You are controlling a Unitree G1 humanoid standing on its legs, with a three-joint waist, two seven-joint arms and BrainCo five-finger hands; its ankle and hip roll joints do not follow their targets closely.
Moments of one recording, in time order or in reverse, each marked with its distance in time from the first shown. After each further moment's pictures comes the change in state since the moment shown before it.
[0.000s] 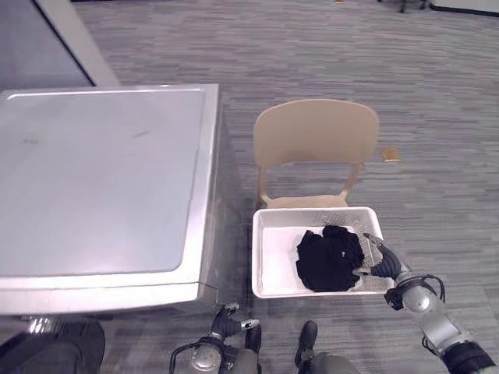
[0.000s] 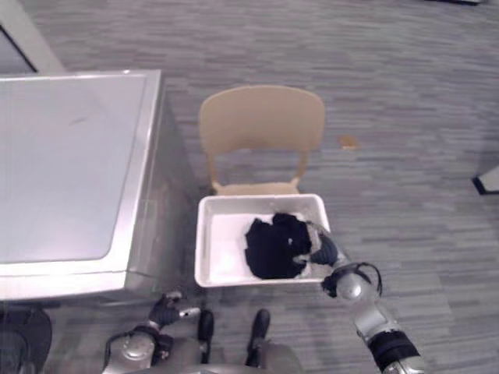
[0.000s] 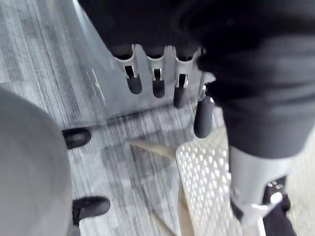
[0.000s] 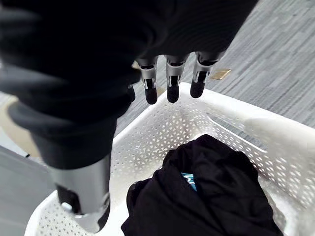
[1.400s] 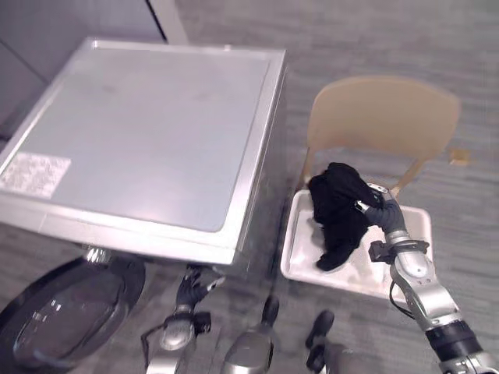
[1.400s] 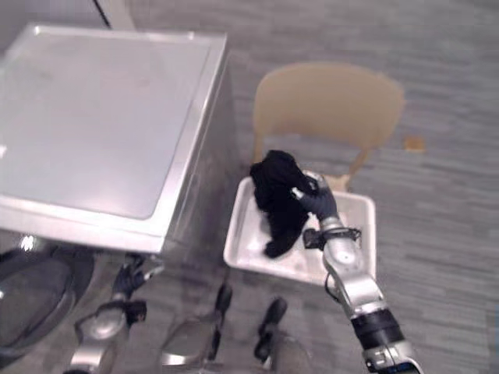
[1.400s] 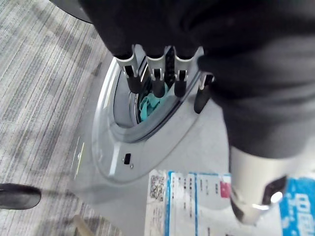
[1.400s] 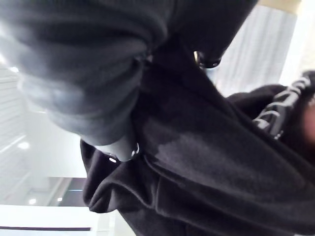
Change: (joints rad) left arm 0.065 0.081 0.099 -0.244 -0.227 0.001 0.080; right arm 0.012 0.130 -0.164 -0.500 0.544 -0.043 -0.007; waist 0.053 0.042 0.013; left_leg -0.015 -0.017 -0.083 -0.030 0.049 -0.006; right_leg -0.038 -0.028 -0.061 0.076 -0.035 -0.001
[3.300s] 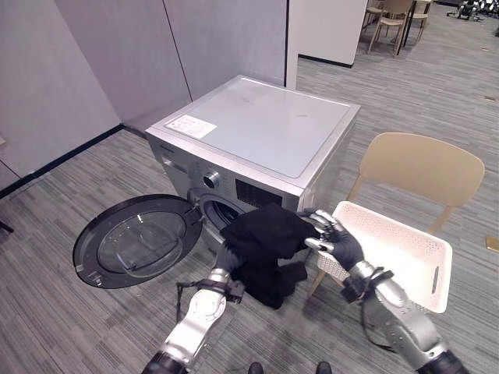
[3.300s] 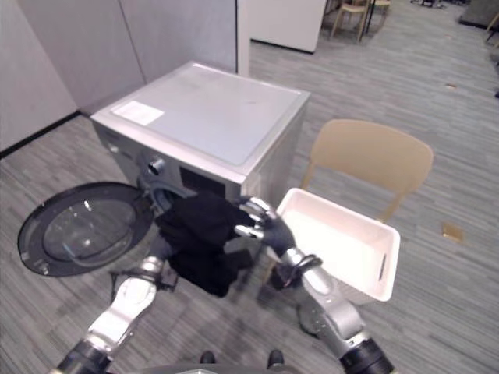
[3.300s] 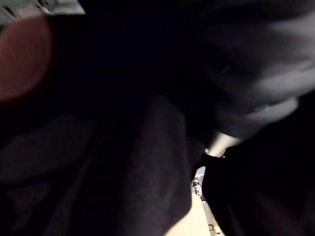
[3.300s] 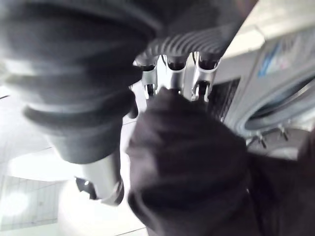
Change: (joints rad) left arm -0.155 0.074 -0.218 -0.325 0.185 -0.053 0.013; right arm 0.139 -0.002 0.192 -0.147 0.326 0.032 0.224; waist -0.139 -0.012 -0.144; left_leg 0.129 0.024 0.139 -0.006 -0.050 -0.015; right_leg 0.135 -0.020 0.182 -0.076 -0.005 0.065
